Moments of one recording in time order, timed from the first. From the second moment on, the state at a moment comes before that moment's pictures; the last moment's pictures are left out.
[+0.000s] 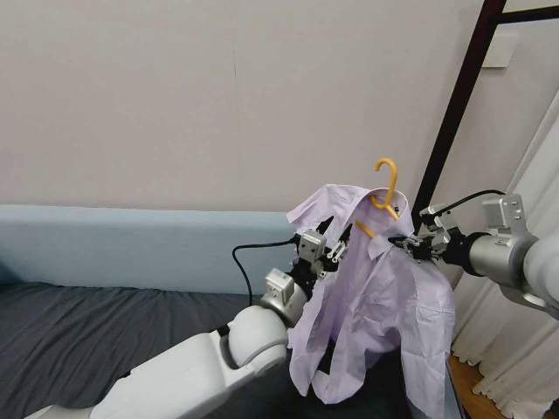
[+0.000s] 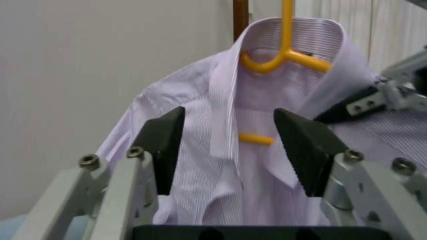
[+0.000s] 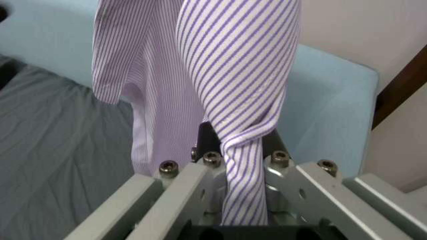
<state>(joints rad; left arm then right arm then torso) 0.49 -0.98 0.49 -2.02 -0.64 -0.01 -0.43 -0.40 0.27 0.03 2.15 1.64 -0.72 0.42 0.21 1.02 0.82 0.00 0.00</state>
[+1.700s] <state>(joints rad) 1.72 -1.25 -0.20 -2.18 -0.15 -0.38 -0.34 -0.57 0.27 0.48 2.09 1.75 -0.74 0.95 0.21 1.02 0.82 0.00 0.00</state>
